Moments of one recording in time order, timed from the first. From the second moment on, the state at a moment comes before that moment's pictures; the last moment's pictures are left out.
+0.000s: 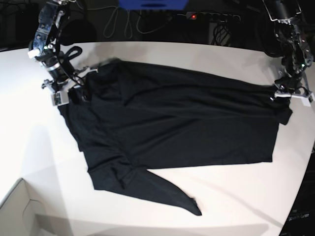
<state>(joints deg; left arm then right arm) 8.6 -17.8 -27.2 74.5 -35.6 -0.4 29.3 -15.0 0.9 26.1 92.8 4.6 39.5 -22.9</state>
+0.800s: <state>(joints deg) 8.6 -17.7 -27.1 74.5 -35.5 -0.4 29.3 -12.5 0.9 26.1 86.9 4.4 39.4 -22.9</state>
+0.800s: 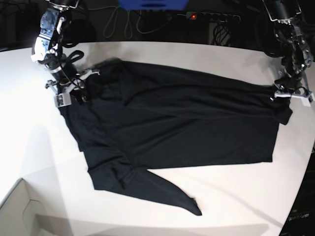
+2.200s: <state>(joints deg) 9.8 -17.6 -27.3 75.5 -35.7 -0.4 29.3 -22.5 -3.5 39.3 94.5 4.8 39.5 -22.6</state>
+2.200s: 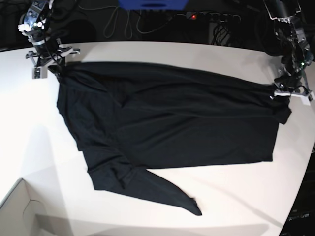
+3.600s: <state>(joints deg) 14.7 -18.1 -36.9 79.3 -34.3 -9.4 38.1 -31.3 -7.5 38.9 101.9 5.0 39.6 -22.2</state>
